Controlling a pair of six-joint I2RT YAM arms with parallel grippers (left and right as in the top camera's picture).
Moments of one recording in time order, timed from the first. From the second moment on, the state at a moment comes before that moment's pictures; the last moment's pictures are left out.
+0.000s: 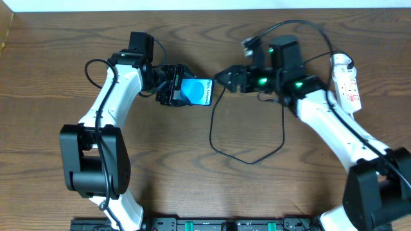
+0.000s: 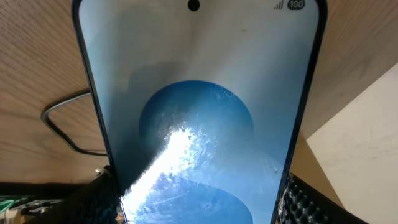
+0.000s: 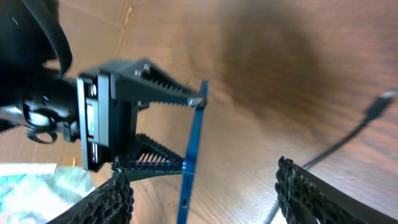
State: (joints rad) left arm -0.09 1.88 1.43 -0.88 0.73 -1.43; right arm 0.37 1.70 1.21 -0.19 -0.70 0.50
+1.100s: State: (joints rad) left arm -0.09 1.88 1.43 -0.89 0.73 -1.43; right arm 0.56 1.84 1.21 -0.03 -0.56 0.60
